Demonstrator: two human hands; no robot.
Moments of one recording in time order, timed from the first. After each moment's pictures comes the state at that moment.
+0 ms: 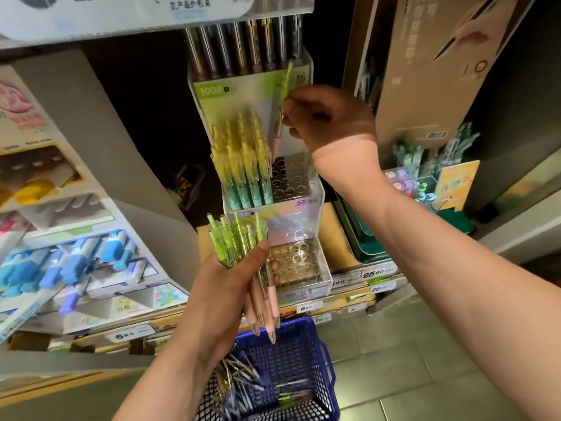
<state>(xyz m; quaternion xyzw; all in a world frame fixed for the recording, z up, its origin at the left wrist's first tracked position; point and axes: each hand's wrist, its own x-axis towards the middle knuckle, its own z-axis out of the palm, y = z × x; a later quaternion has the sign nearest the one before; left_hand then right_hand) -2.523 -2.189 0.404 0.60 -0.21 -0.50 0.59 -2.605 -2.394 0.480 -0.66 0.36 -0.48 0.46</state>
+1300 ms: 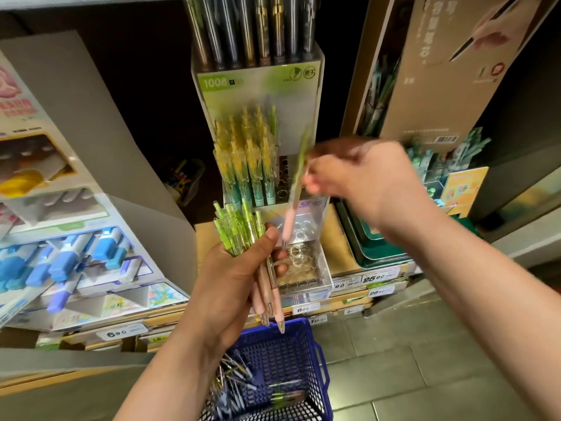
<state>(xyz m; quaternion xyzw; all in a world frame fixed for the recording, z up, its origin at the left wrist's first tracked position) -2.522 -2.206 0.401 0.53 -0.20 -0.54 0.62 -2.657 -2.360 0.482 -0.65 0.40 -0.31 0.57</state>
